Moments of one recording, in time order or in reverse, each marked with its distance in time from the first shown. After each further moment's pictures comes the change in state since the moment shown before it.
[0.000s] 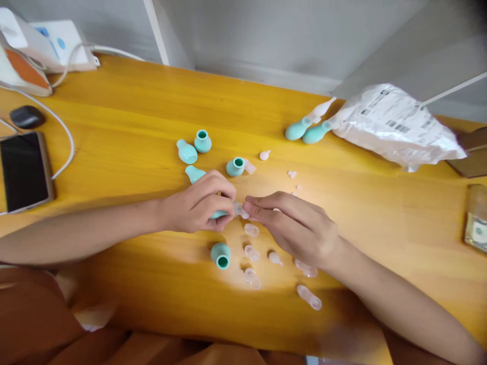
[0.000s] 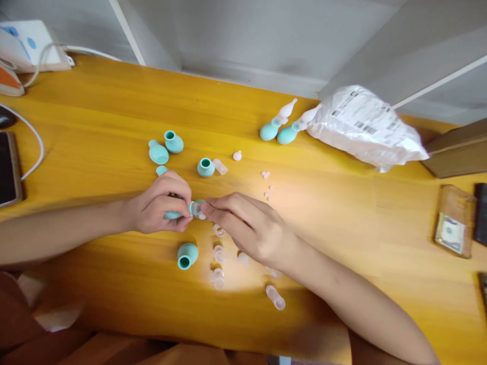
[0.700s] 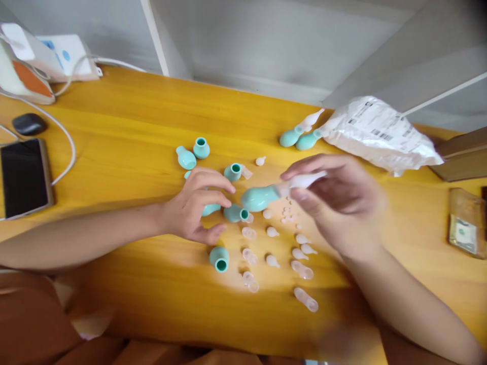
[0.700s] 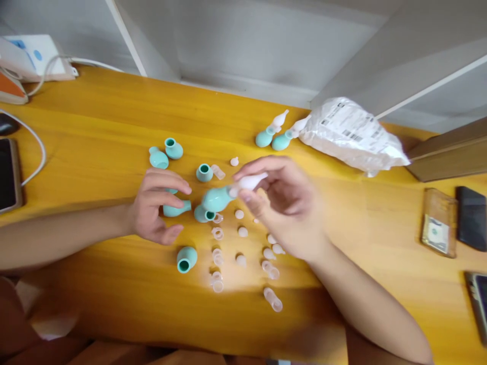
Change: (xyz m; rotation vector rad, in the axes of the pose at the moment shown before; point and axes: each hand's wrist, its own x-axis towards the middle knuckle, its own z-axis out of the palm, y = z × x) left_hand -0.006 -0.003 0.007 0.062 0.190 -0.067; right_hand 0.025 0.010 -0.027 0.446 0.360 0.451
